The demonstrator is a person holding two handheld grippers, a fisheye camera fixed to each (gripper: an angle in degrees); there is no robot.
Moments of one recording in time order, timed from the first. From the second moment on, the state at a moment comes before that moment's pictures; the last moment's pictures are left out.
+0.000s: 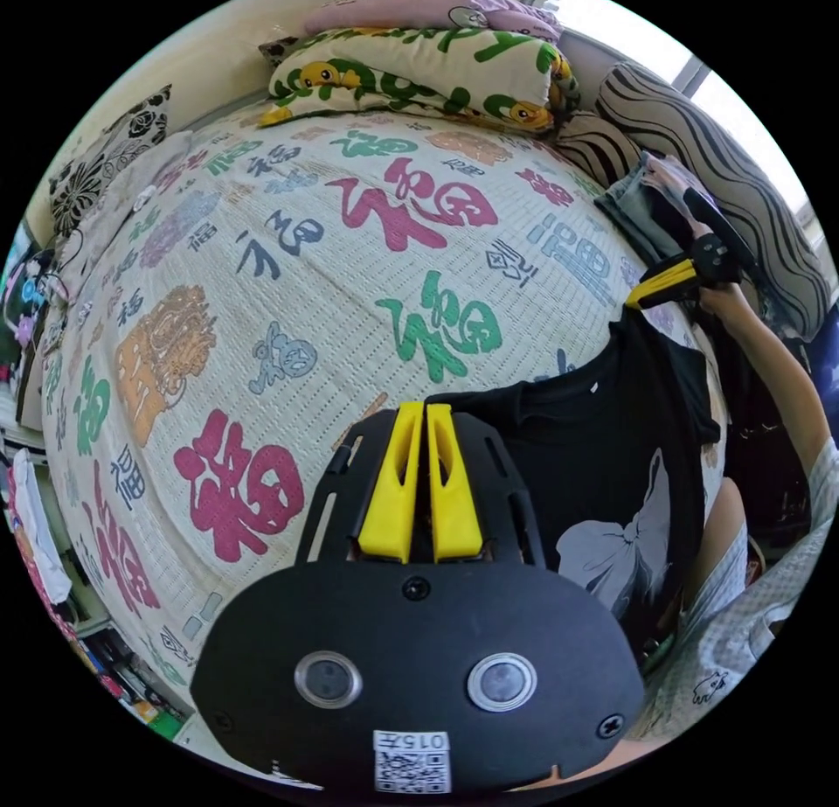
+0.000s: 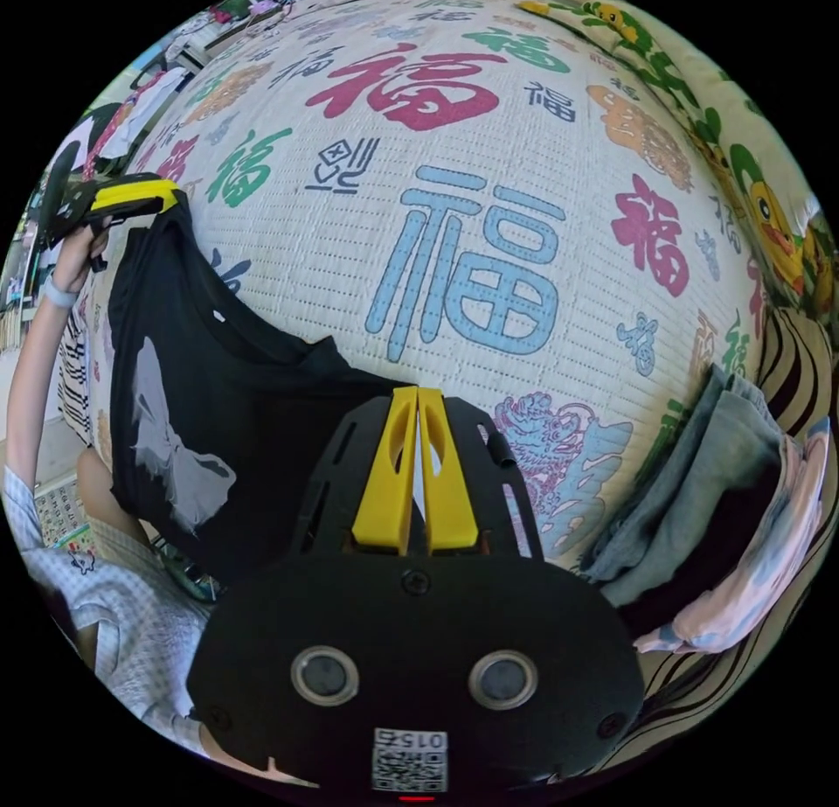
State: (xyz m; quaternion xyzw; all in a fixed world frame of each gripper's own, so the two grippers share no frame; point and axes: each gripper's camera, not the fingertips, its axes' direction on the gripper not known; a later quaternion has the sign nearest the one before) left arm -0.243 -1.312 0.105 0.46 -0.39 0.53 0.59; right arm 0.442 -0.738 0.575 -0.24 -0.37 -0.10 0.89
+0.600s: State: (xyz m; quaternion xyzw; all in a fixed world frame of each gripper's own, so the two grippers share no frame) left arm -0.185 -1.252 0.071 0.50 -0.39 0.49 0.59; right arm 0.445 -0.846 0.611 -0.21 -0.26 -0.03 0.94
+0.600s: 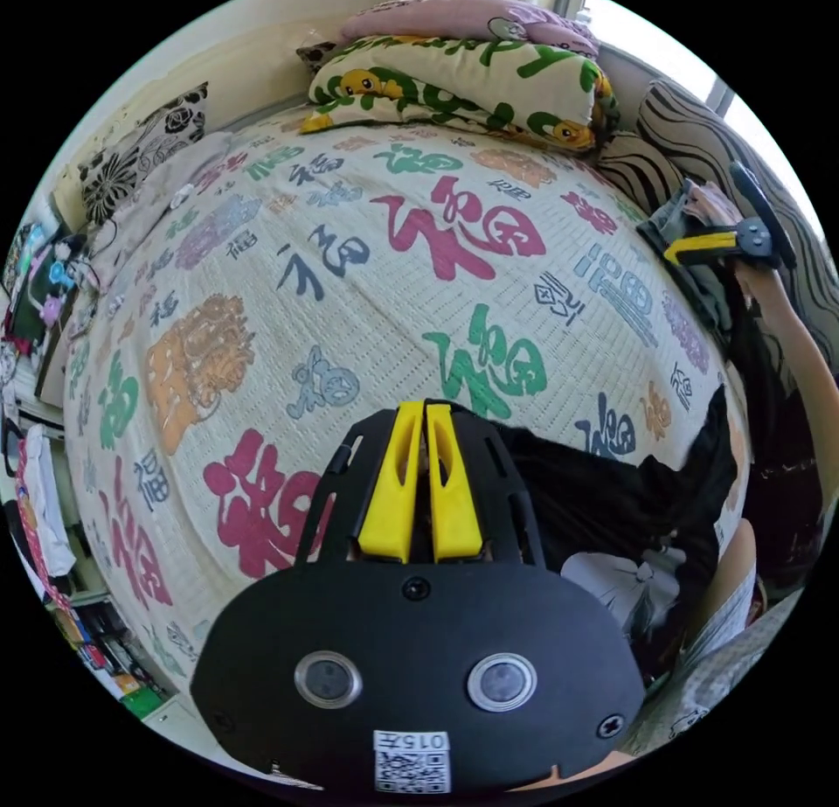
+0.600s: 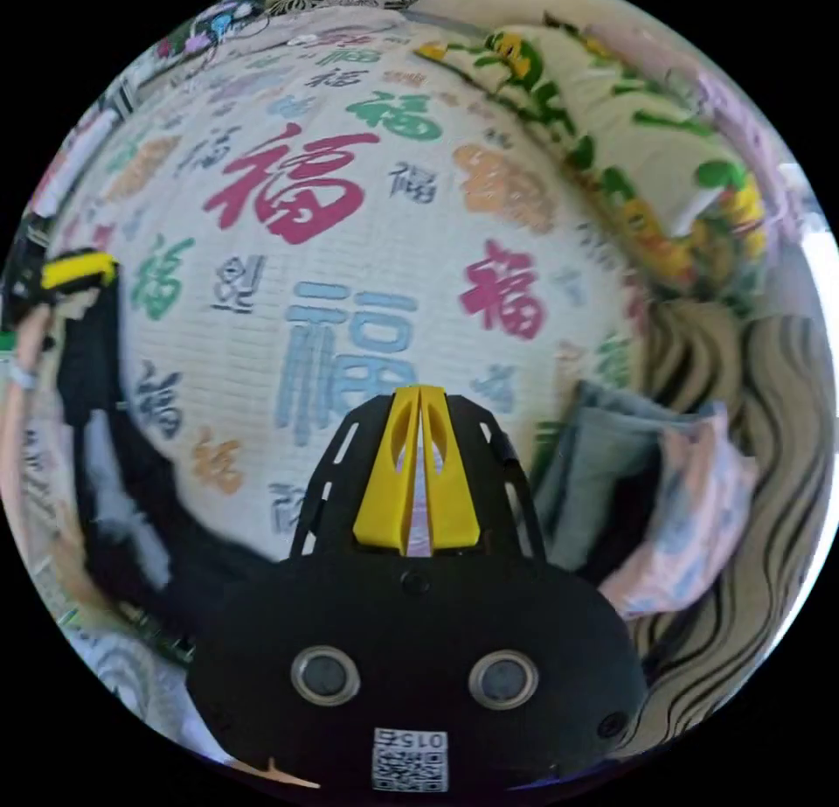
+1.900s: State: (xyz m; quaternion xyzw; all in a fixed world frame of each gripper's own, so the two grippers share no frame) left arm -0.194 -1.032 0.054 0.46 -0.42 0.52 0.58; right arm 0.309 -0.847 0.647 -0.18 -0.45 -0.11 0.87
